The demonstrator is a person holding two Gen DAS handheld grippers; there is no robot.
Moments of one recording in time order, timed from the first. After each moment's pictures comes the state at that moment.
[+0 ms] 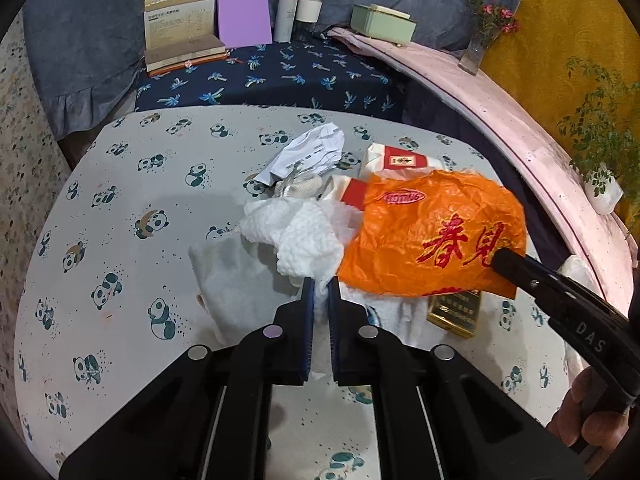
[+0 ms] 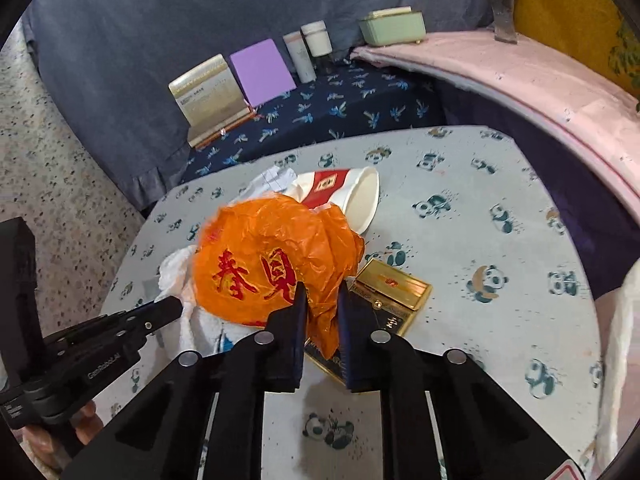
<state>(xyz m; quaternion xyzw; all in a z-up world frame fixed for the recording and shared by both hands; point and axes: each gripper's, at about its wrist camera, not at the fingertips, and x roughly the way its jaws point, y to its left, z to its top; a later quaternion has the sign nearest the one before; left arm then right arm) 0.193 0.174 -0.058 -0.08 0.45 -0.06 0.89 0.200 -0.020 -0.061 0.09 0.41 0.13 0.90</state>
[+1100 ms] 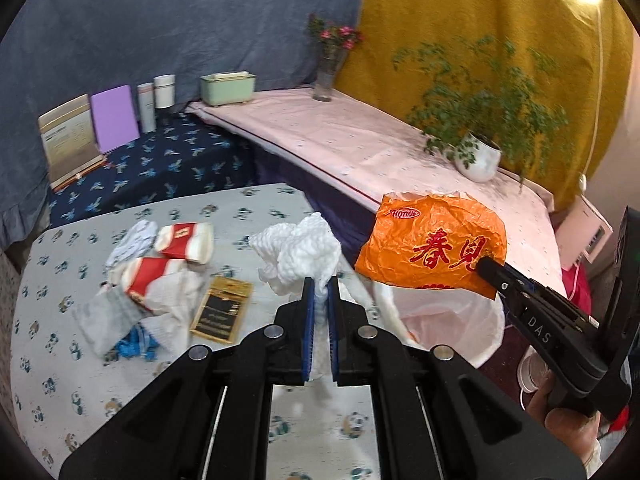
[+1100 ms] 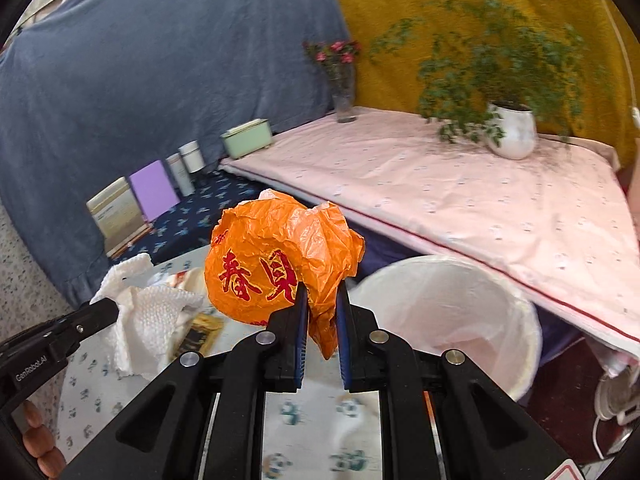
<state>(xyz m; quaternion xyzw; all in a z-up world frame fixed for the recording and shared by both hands) 0.100 -0.015 0.060 -0.01 0.36 -0.23 0.91 0.049 -0.203 0.028 0.13 0.29 -0.09 0.94</state>
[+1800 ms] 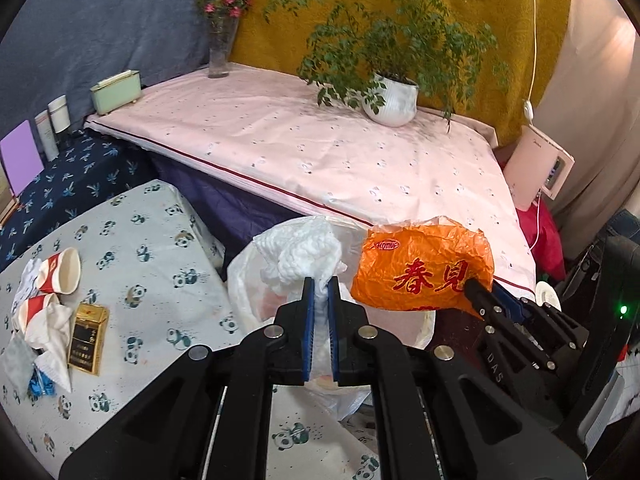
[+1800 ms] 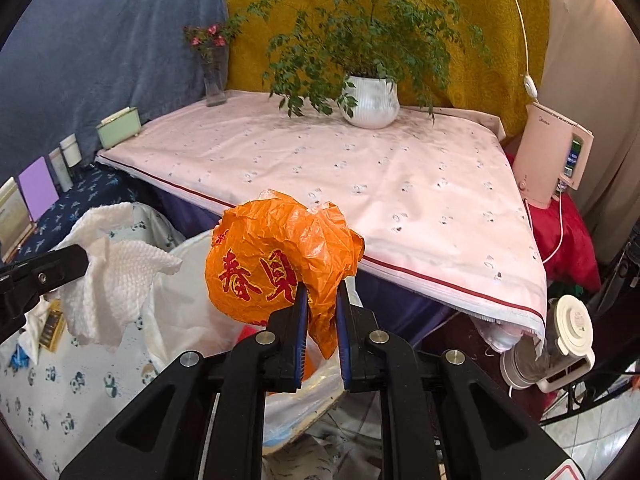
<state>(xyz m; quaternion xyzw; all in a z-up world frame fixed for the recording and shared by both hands) 0.086 -0.183 0.029 0.06 0.38 -0.34 0.86 -0.002 -0.315 -0.017 0.11 0.33 -0.28 0.90</state>
